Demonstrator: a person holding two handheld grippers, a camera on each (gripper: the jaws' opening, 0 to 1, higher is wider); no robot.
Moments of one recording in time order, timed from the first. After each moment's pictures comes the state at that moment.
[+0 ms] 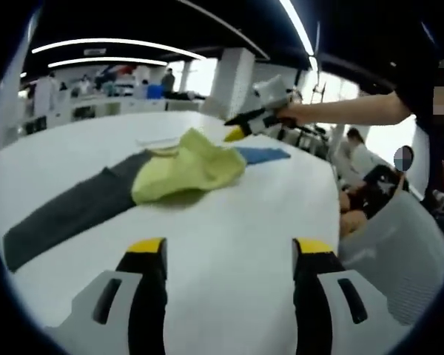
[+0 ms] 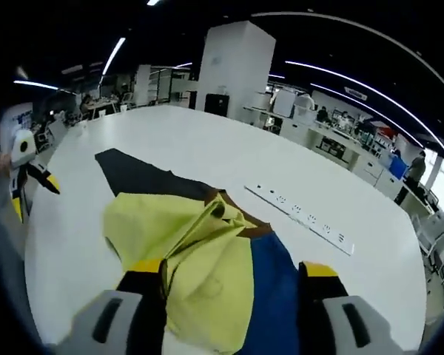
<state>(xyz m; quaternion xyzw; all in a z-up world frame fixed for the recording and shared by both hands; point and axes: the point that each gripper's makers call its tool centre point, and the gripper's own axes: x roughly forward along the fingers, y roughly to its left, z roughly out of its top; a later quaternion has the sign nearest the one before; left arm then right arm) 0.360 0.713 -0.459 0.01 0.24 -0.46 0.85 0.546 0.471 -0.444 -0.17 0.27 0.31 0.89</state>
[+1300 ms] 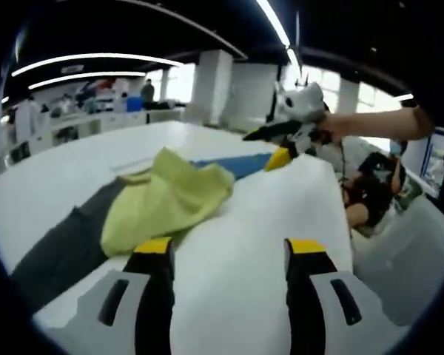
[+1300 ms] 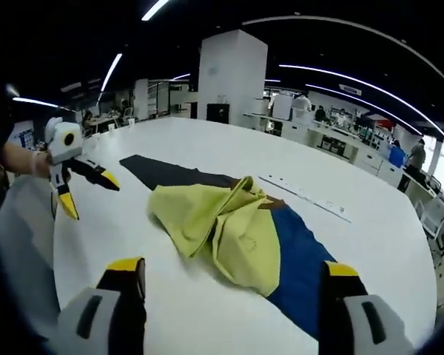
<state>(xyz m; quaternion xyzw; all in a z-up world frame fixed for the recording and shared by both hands) 0.398 0.632 -0.456 0.05 0.20 -0.50 0.84 0.458 0.452 -0.443 -0.13 0.26 0.32 0.90</state>
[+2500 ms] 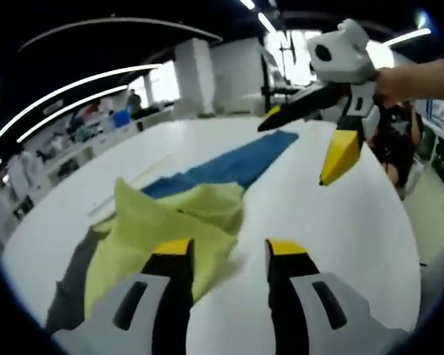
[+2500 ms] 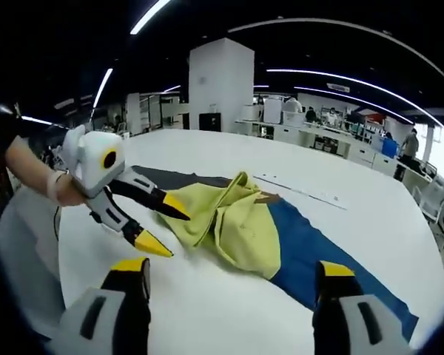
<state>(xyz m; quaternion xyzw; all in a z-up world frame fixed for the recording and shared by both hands) 0.463 0.517 -0.493 0.20 0.18 -0.49 0.83 0.437 0.433 -0.449 -0.09 0.25 0.31 0.92</state>
